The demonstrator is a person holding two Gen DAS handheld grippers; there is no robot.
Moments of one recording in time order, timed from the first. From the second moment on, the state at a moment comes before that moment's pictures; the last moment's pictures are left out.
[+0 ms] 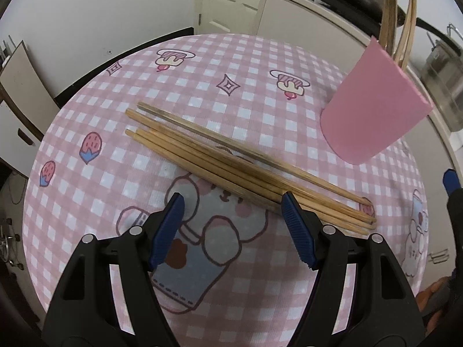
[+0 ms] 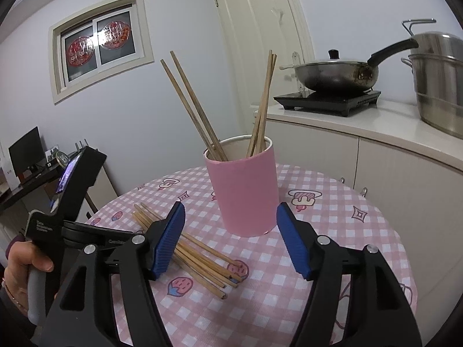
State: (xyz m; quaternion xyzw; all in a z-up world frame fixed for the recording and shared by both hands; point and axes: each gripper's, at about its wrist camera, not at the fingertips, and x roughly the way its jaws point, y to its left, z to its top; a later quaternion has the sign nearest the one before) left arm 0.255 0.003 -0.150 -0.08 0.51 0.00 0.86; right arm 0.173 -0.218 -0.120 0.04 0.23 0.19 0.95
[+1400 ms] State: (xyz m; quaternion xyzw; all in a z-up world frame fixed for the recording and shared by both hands) left arm 0.285 0.000 -0.154 -0.08 0.56 0.07 0.82; right arm 0.187 -0.231 -0.126 0.09 0.26 0.22 0.94
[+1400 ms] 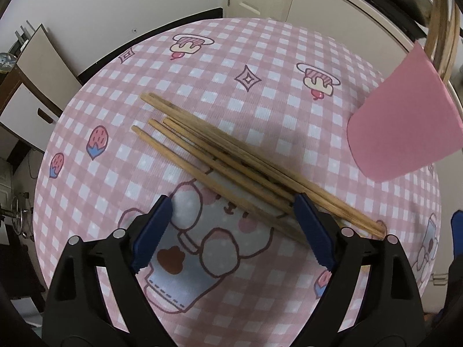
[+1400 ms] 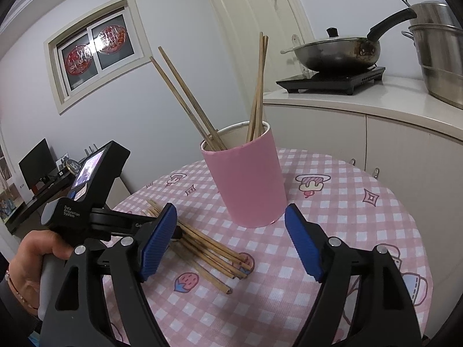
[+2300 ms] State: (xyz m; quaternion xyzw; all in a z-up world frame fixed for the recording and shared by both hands) left arm 0.224 0.037 -0.146 -0.04 0.56 0.02 0.83; right arm 0.183 -0.219 -0.130 0.04 0.30 0.23 0.92
